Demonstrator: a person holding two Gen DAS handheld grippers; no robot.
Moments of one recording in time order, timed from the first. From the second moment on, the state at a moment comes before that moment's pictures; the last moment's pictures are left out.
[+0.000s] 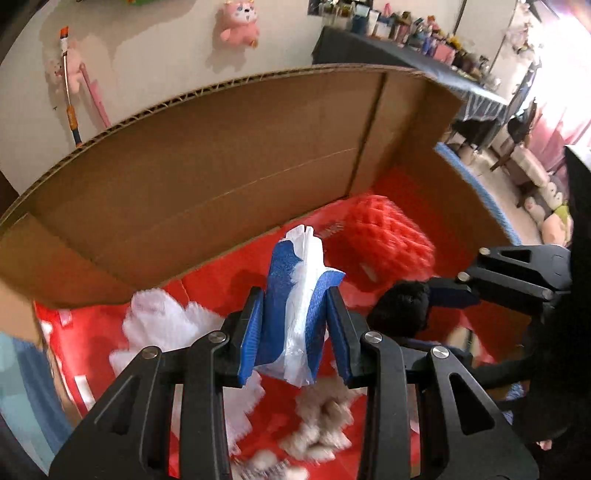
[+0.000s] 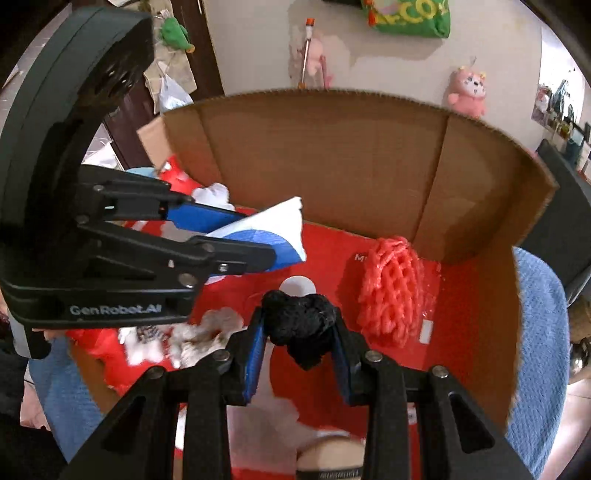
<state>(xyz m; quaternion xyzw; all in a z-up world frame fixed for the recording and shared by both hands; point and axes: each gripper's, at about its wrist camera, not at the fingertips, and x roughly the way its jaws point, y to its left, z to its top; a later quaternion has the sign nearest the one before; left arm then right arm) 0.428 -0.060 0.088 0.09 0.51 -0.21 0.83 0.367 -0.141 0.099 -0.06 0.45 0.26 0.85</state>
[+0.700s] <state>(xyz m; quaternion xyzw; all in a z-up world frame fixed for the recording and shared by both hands) 0.459 -0.062 0.057 0.06 0.54 -0.17 0.82 0.402 -0.132 0.065 -0.05 0.50 0.26 0.83</state>
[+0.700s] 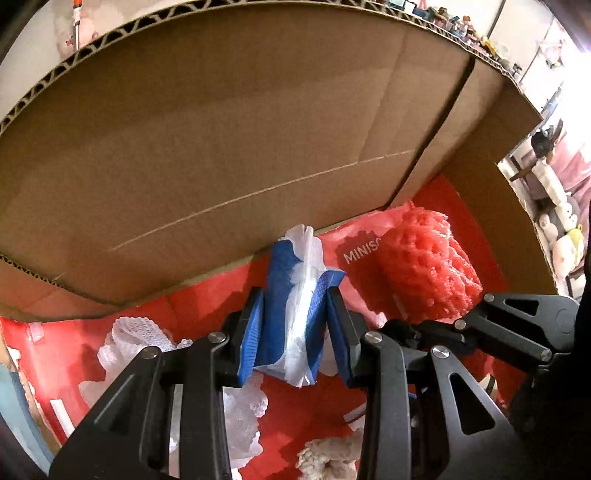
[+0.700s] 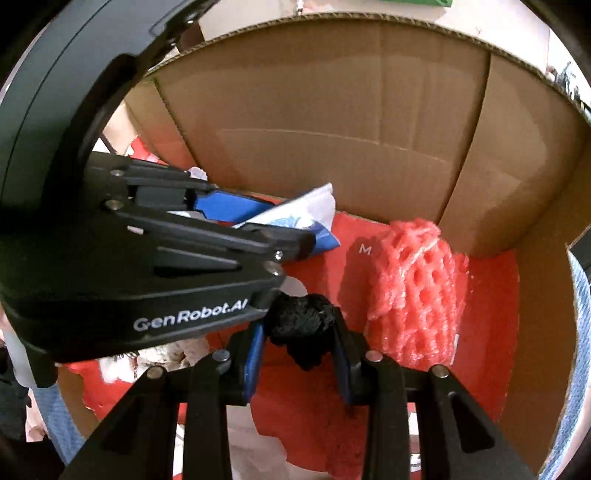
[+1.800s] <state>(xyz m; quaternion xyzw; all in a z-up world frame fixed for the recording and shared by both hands) 0.442 -0.060 0.074 0.05 0.53 -0.18 0.83 0.412 -0.142 0.059 -0.03 0.50 0.26 0.83</state>
